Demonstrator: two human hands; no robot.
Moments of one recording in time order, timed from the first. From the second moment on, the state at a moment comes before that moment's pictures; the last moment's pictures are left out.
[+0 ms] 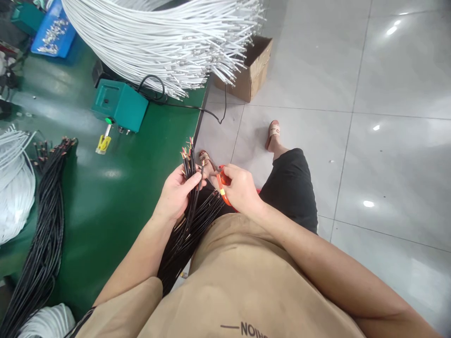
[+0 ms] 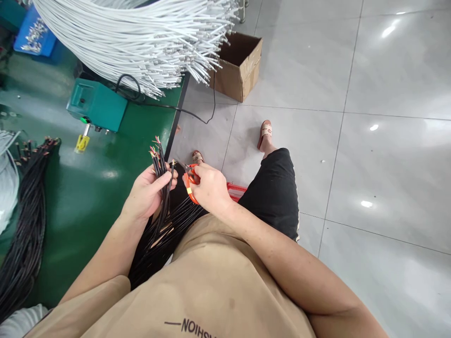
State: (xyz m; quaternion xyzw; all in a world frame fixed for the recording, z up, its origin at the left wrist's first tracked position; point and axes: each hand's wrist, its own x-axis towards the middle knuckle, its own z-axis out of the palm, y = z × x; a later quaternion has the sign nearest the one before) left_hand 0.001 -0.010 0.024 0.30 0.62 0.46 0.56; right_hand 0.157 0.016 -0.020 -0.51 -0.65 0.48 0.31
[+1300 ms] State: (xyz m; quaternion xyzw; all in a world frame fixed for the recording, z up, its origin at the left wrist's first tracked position) left_hand -0.009 -0.011 0.027 0.39 0.56 0.41 0.60; right_hand 0.186 0.032 -0.026 -0.41 -0.87 0.19 0.19
